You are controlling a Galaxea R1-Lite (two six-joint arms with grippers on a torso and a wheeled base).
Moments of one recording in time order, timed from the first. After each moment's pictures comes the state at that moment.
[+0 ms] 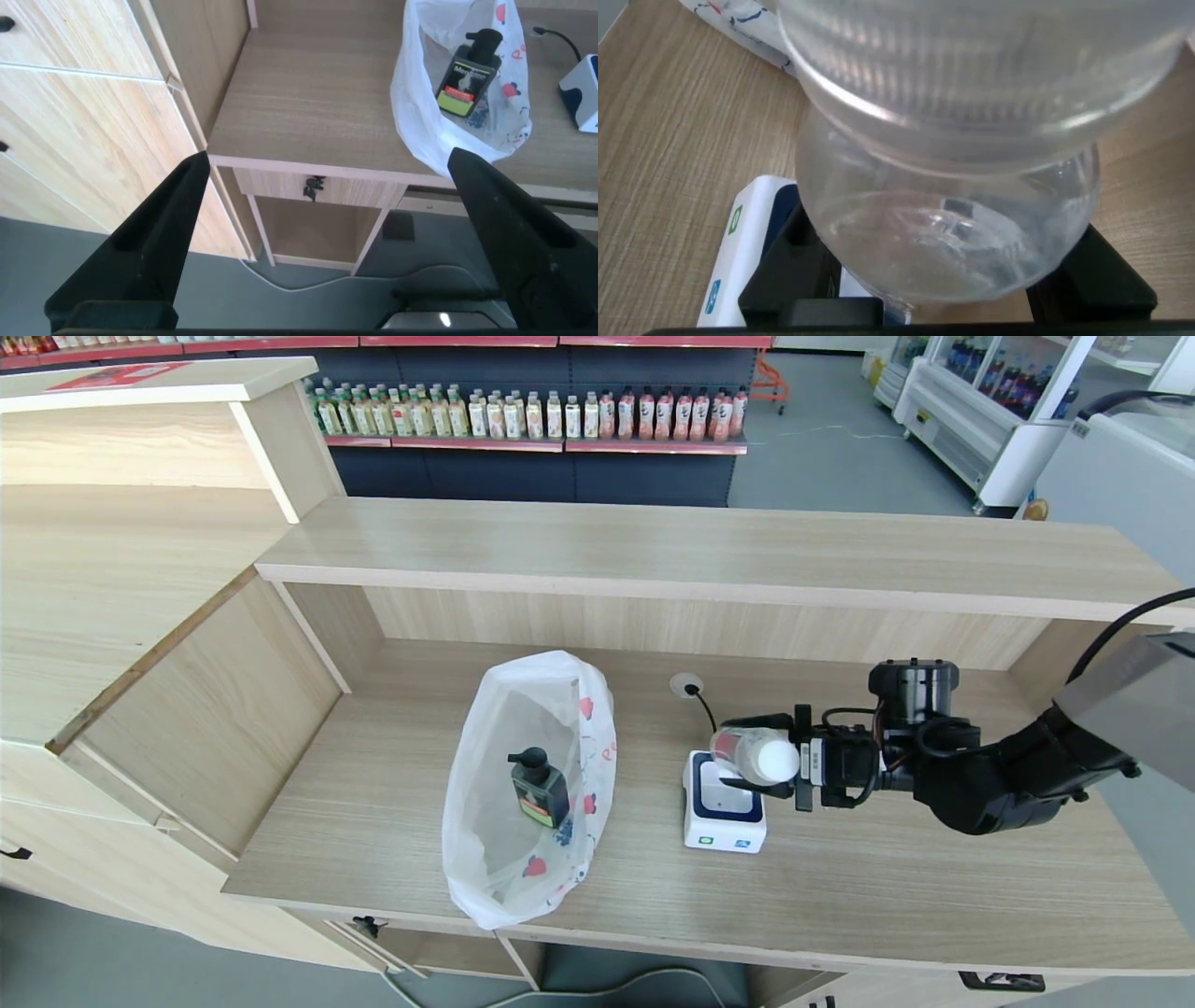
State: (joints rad) left arm 0.00 0.00 0.00 0.00 0.02 0.01; right arm 0.18 2.17 -1.02 -0.79 1.01 -1.34
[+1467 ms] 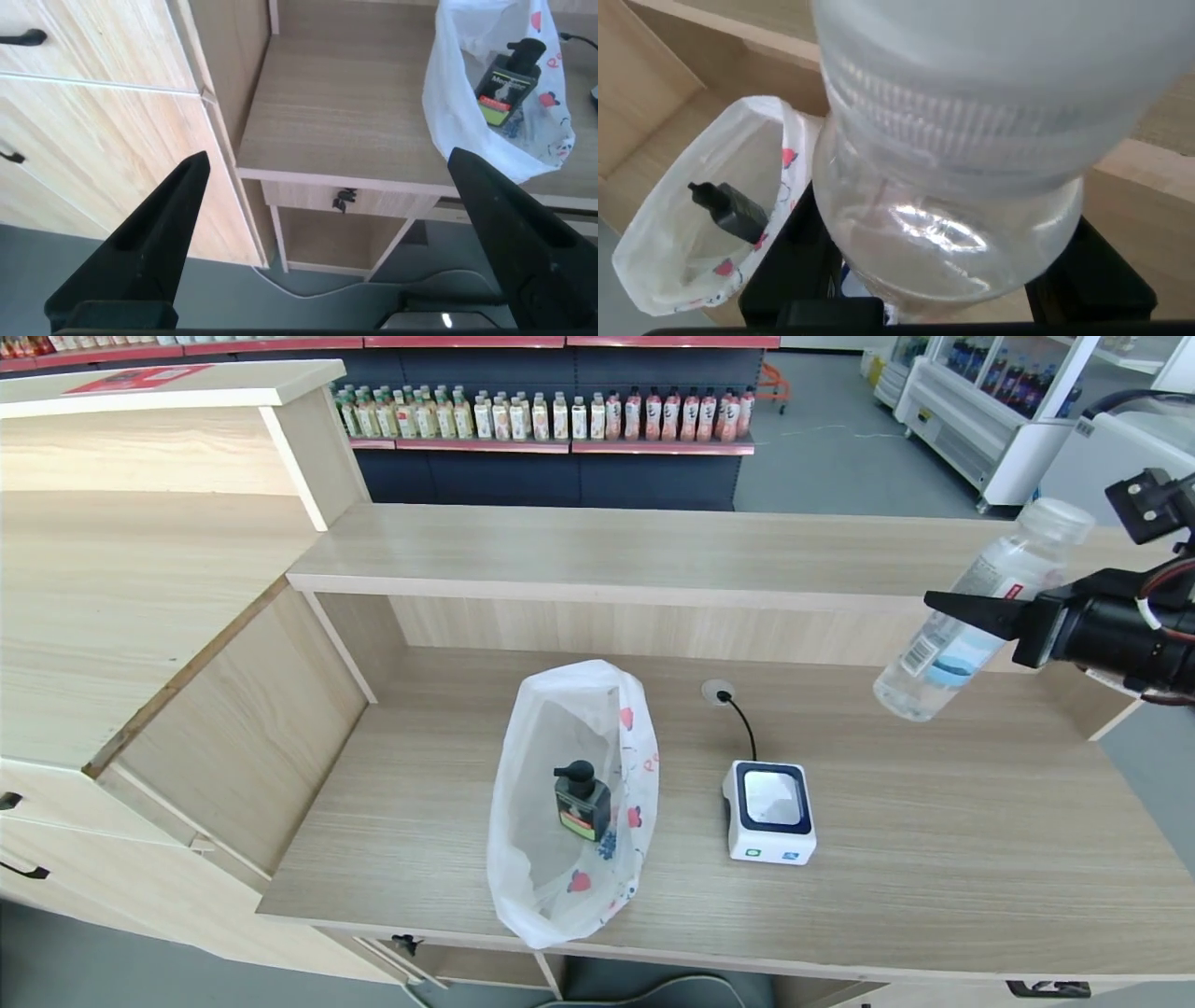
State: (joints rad) left arm 0.00 0.00 0.00 0.00 0.02 0.01; right arm -0.05 1.54 -0.92 -0.60 0.57 -0.07
